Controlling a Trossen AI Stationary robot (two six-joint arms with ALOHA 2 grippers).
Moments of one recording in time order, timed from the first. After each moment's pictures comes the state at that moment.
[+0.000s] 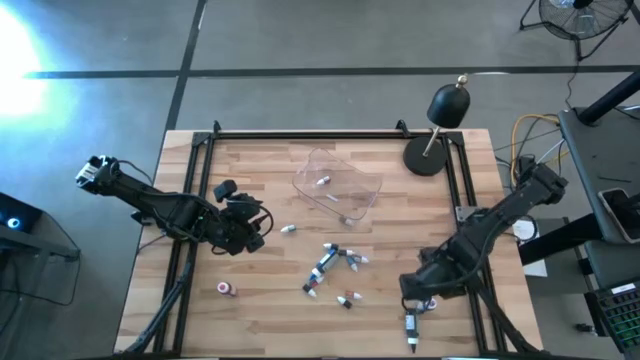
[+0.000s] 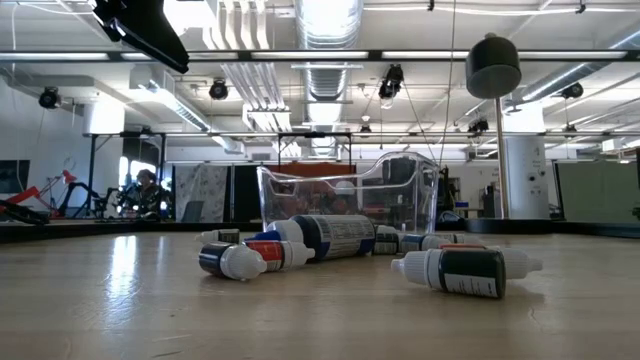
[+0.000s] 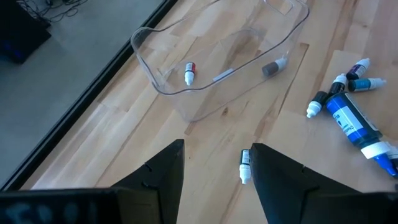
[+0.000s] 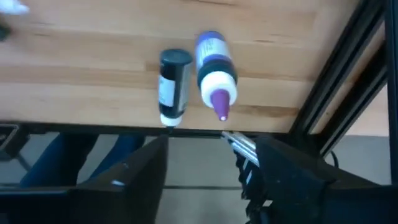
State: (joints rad) left arm -0.41 1.11 1.03 -0.92 -0.76 -0.66; right arm 0.65 1.45 1.23 -1.16 -0.34 2.21
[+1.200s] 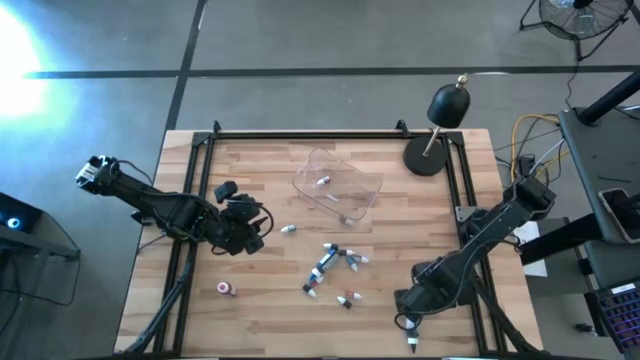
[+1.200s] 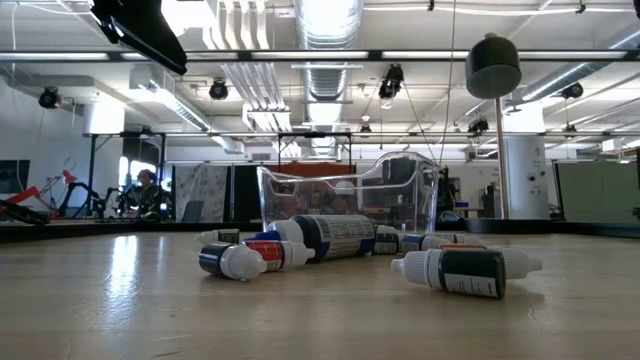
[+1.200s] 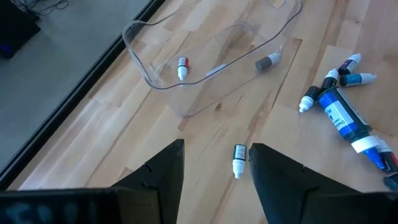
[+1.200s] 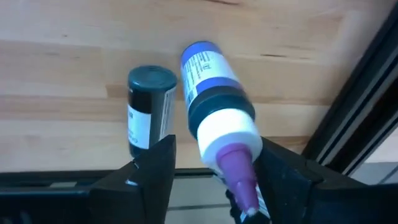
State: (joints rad) left arm -0.41 1.11 1.03 -0.92 -0.72 -0.66; right arm 0.72 1.62 1.12 -0.98 -0.34 2.22
